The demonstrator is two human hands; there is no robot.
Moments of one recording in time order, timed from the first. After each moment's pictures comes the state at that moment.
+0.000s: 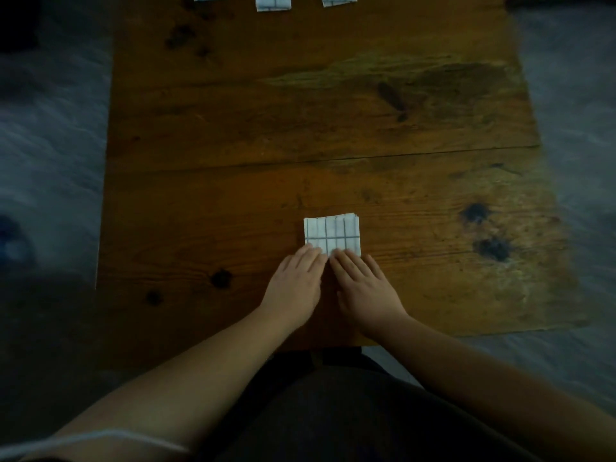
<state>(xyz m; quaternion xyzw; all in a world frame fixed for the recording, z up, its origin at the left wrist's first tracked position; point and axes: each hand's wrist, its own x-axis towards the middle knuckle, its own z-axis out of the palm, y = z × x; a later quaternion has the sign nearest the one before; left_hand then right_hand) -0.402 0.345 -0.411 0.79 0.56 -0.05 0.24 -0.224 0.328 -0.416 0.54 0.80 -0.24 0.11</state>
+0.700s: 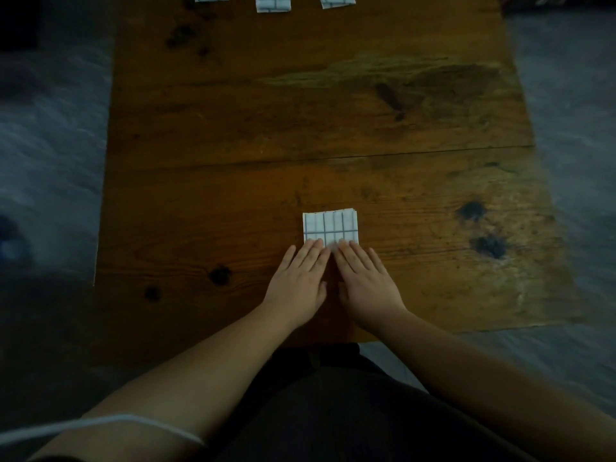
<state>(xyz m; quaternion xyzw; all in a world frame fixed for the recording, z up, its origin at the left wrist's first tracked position) -0.400 0.340 -0.420 0.81 0.53 -0.13 0.22 -0.224 0.328 -0.420 0.58 0.78 -0.22 0.10</state>
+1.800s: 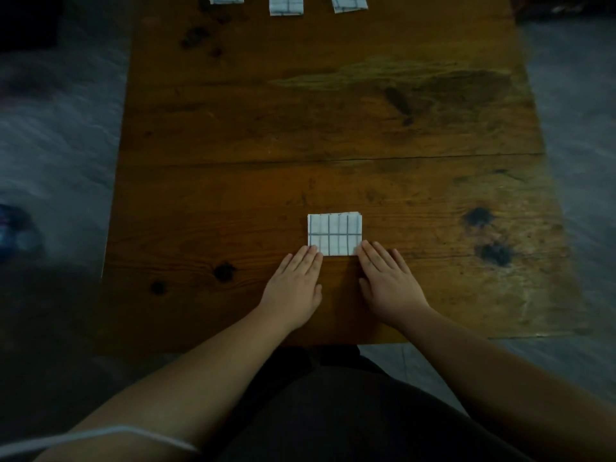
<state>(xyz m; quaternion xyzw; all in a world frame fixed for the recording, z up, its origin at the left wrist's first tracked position) -0.408 0.334 -0.419 0.78 0.55 -0.13 0.25 -0.183 0.338 -0.423 0.58 0.77 -0.23 0.12</state>
